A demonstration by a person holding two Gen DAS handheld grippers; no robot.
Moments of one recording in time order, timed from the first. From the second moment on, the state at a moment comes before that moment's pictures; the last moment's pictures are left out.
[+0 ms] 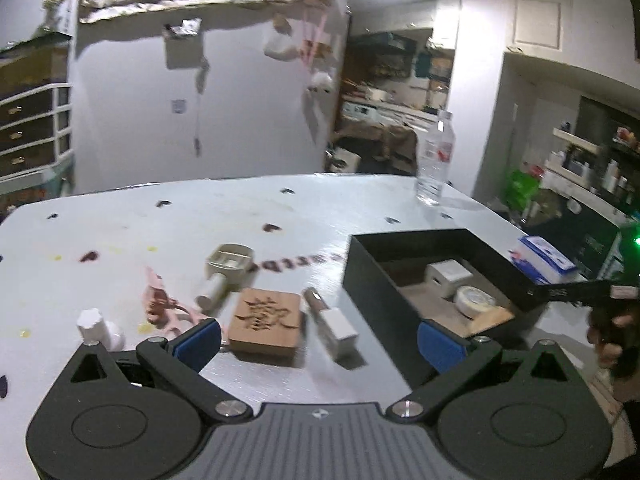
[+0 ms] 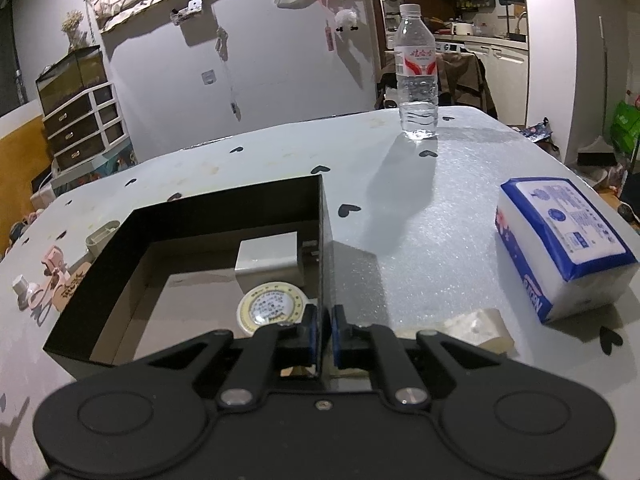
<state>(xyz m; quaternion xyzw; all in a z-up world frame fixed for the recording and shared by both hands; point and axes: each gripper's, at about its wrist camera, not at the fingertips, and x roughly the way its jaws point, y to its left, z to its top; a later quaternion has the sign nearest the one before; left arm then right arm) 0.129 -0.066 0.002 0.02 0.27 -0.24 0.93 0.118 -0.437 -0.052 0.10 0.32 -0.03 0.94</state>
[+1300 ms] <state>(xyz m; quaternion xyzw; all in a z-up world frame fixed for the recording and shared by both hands) 0.253 -0.114 -0.067 0.12 0.37 -0.20 0.90 0.129 -0.439 -0.057 0.12 0.34 -0.04 0.93</state>
